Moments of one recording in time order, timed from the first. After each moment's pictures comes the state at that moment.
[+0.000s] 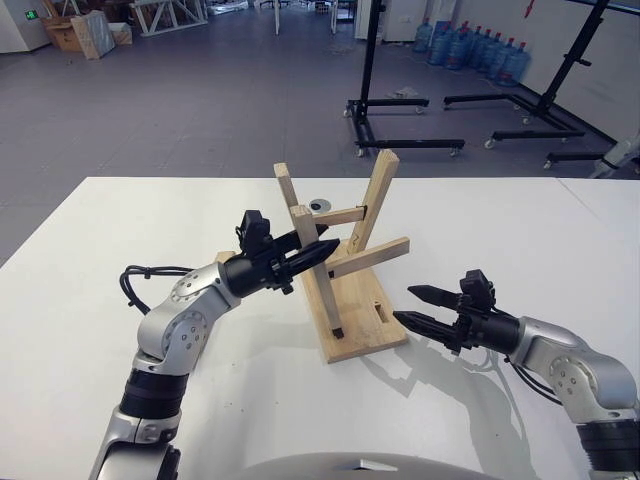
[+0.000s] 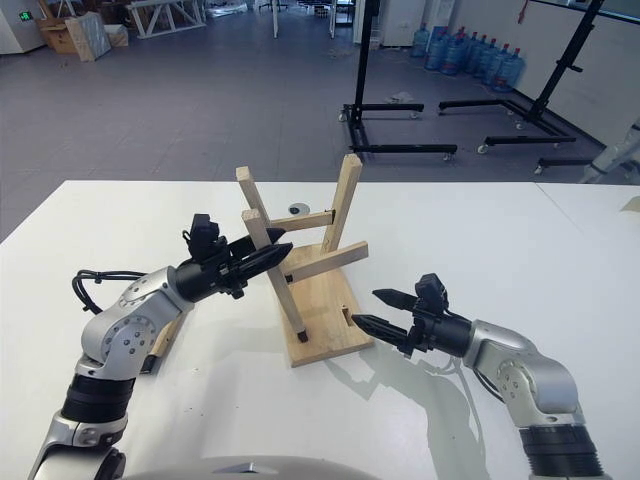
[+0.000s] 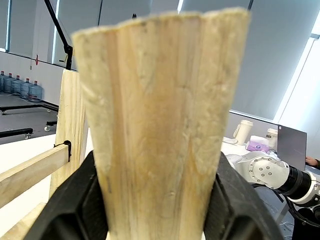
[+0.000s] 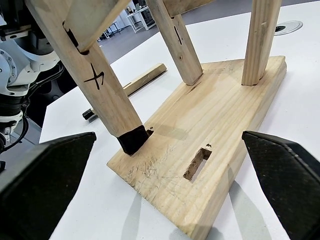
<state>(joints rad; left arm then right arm) -0.25 0.30 -0.06 -0.23 -0.72 0.48 -0.83 0.05 -0.65 -0.11 -0.14 0.75 0.61 0.97</state>
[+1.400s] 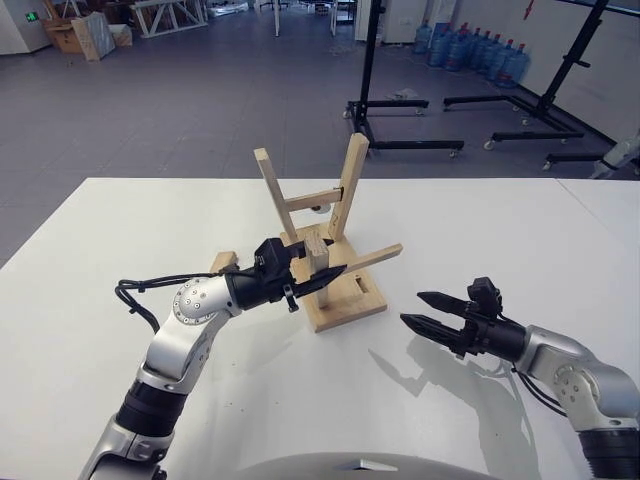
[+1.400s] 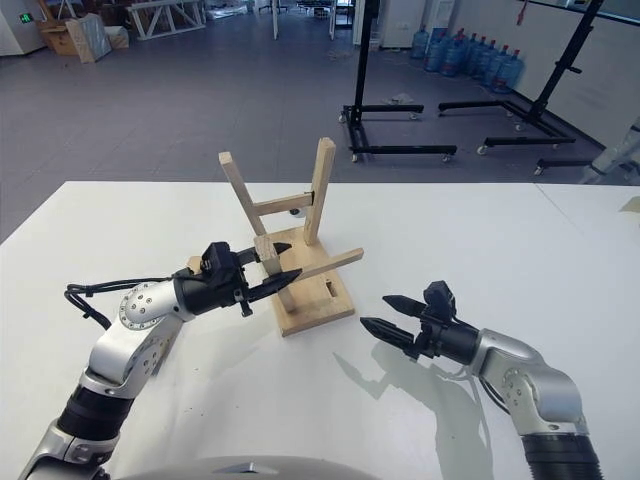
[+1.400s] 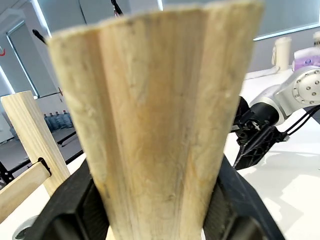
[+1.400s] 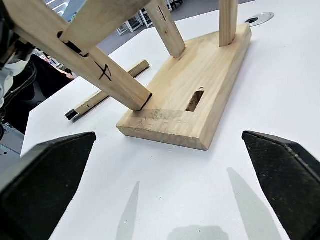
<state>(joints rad) -0.18 0.38 -0.24 -0.29 -0.30 0.08 -0.82 0.09 -0.63 -0.16 -0.09 0.70 0.60 0.97</state>
